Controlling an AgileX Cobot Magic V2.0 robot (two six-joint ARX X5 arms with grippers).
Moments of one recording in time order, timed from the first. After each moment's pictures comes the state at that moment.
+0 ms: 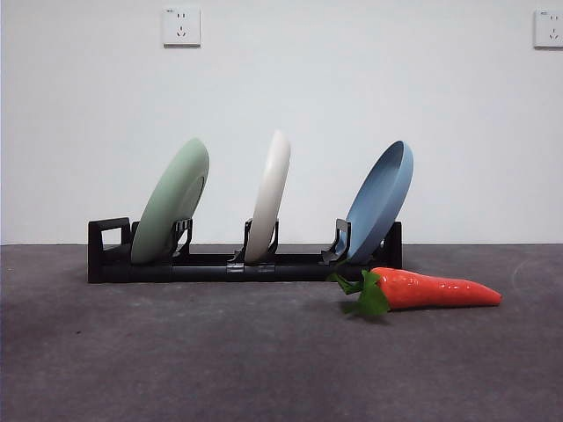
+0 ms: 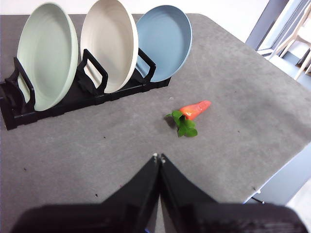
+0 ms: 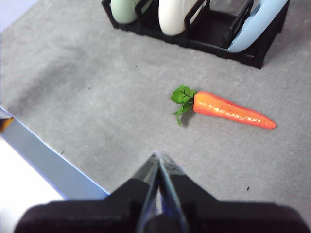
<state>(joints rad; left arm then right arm) 0.02 0.50 0.84 -0.84 0.65 0.05 0.09 0.71 0.98 -1.02 -0.55 -0.23</state>
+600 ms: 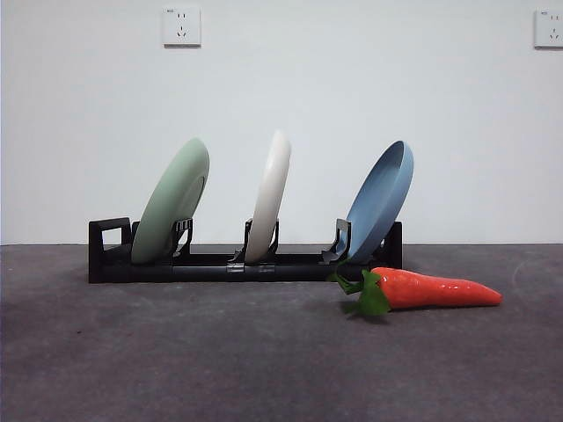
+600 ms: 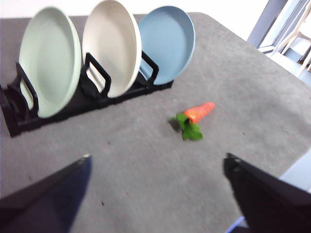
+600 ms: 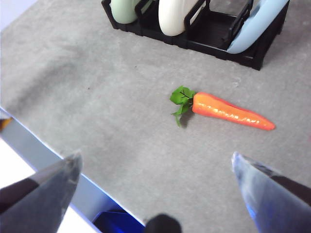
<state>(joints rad) 0.02 0.57 0.84 -0.76 0.65 0.06 0.09 0.71 0.98 -1.02 -0.55 -0.23</state>
